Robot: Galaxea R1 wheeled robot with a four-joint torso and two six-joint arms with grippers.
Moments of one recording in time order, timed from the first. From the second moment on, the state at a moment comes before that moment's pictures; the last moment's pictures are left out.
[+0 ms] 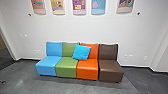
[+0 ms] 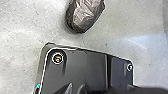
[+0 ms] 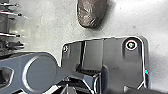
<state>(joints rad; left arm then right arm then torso) 1.27 2.55 -2.11 -0.34 0.16 0.02 -1.43 2.13 -1.50 0.06 -0.02 -0.01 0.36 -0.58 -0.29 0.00</state>
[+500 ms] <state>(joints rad) 1.18 2.55 -2.12 -0.42 0.18 0.02 -1.37 2.07 -1.44 0.06 -0.02 0.02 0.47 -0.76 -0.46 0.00</state>
